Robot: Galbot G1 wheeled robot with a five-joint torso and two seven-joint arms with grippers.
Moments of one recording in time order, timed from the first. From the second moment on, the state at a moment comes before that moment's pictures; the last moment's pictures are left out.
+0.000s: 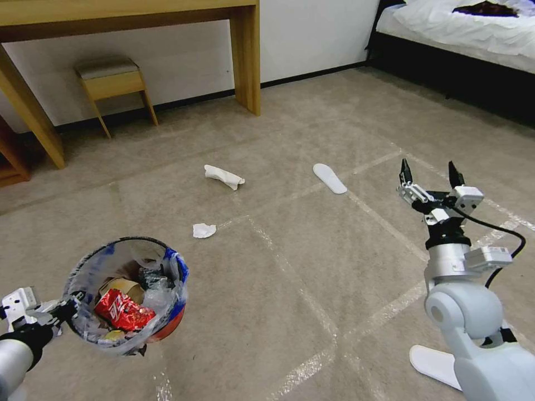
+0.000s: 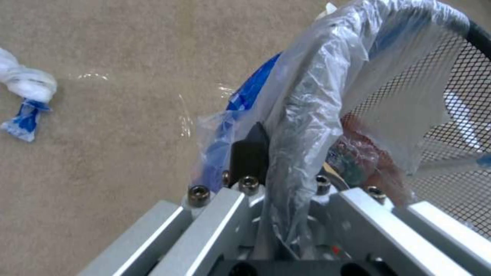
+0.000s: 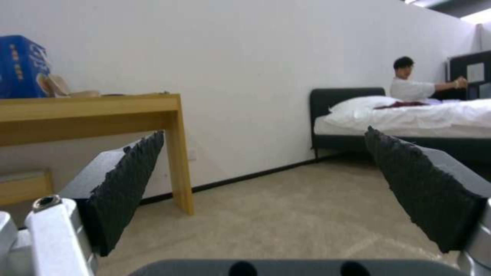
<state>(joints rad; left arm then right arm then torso) 1.76 -1.22 -1.21 -2.35 -1.24 0.71 -0.34 -1.27 1.10 0.58 2.09 0.49 0.14 0.24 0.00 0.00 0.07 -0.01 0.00</state>
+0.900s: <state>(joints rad) 1.77 -1.25 -1.21 -2.34 -1.15 0.69 -0.31 -1.33 1.15 0.59 2.10 0.46 0.17 0.23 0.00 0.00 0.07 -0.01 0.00</state>
